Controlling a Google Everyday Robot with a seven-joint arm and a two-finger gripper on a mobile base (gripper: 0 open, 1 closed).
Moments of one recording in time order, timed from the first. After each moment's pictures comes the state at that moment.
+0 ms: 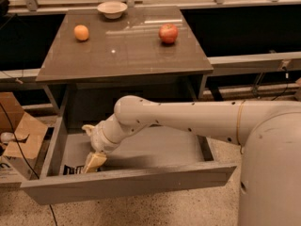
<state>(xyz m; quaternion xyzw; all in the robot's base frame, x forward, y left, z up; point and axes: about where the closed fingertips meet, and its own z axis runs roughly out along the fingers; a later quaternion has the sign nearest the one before) 0.501 0.217 0.627 -0.73 0.55 0.28 0.28</state>
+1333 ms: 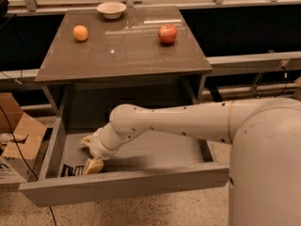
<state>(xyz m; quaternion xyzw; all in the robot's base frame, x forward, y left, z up) 0.500 0.221 0.599 -0.73 0.57 0.27 0.27</state>
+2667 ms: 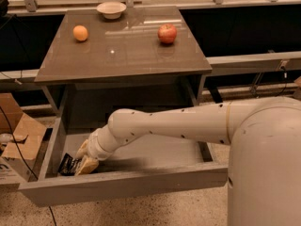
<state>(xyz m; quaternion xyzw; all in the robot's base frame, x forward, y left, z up) 0.508 0.232 0.598 -0.71 0.59 0.25 0.30</state>
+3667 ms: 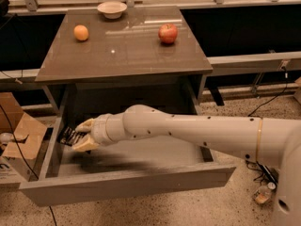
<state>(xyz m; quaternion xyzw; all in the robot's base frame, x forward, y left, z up) 0.549 0.227 0.676 -0.63 0.58 0.25 0.45</state>
